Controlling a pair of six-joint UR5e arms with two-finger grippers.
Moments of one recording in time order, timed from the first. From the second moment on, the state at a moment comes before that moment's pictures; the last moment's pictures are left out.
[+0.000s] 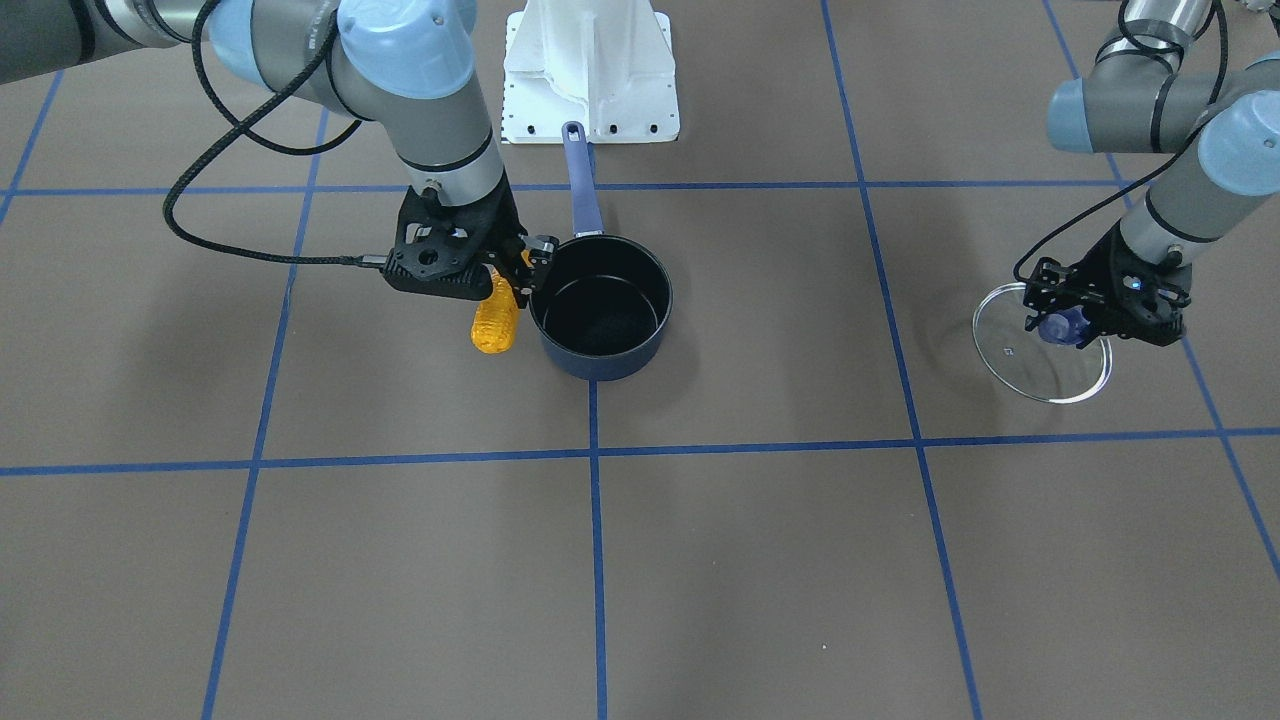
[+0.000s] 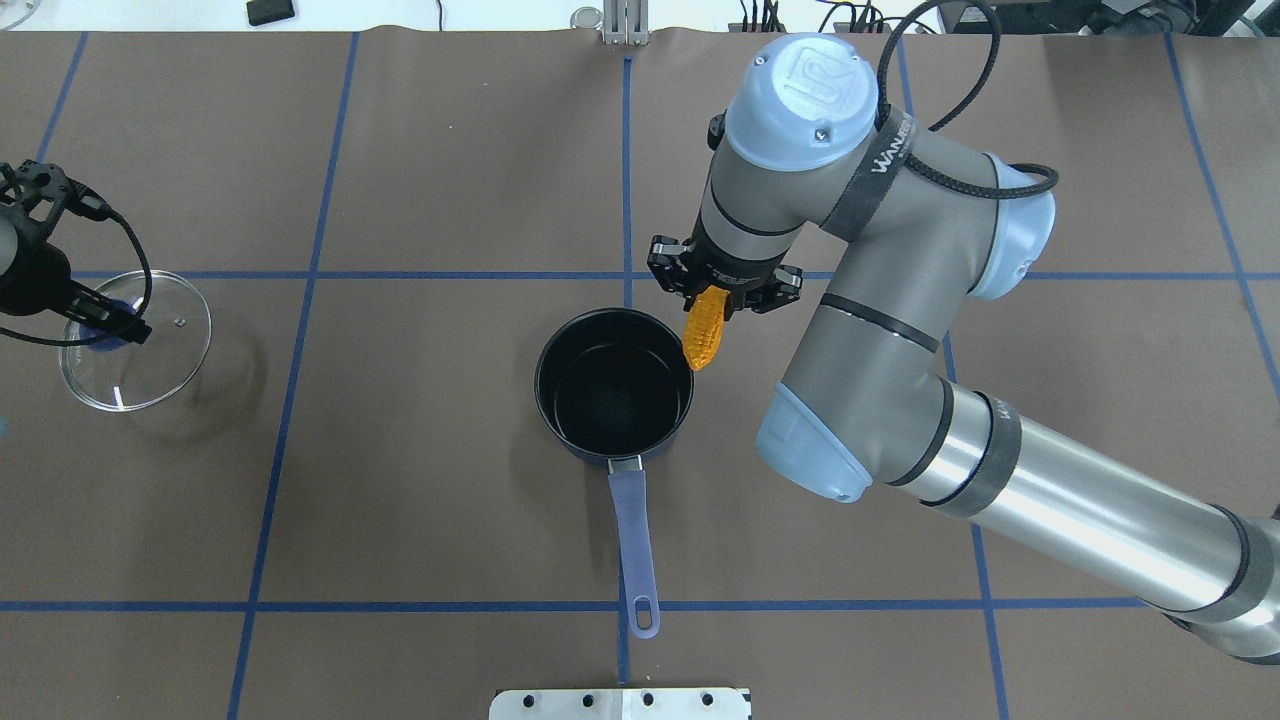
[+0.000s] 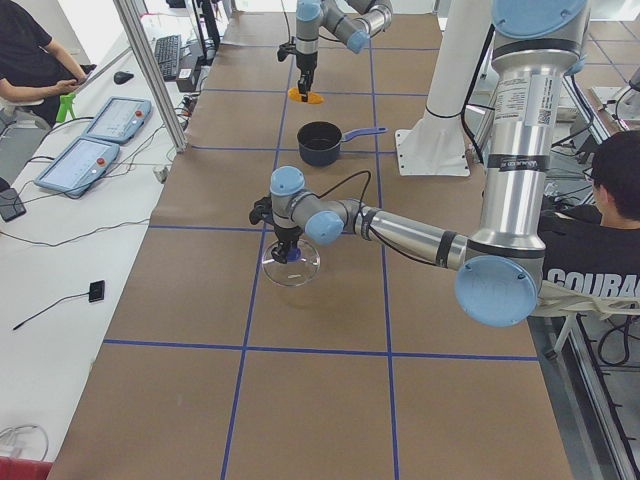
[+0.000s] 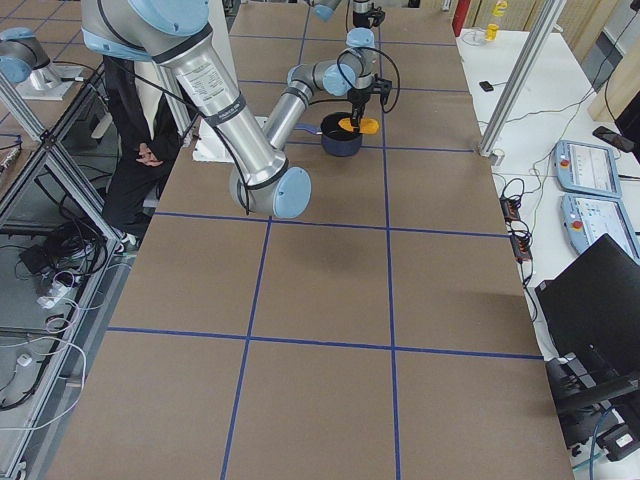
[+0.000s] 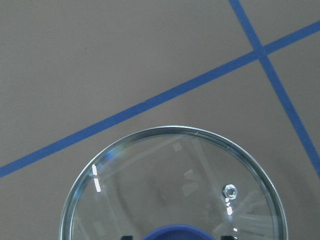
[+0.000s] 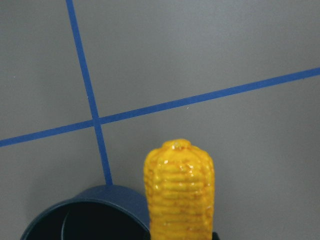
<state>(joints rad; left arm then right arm) -1.01 -1.62 -1.70 -1.96 -2.17 -0.33 0.64 -0.82 1.74 -1.73 1.97 1.35</state>
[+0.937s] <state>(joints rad) -1.01 -1.62 -1.66 -2.02 -2.17 -0.33 0.52 -0.71 1.58 -1.72 1.90 1.41</state>
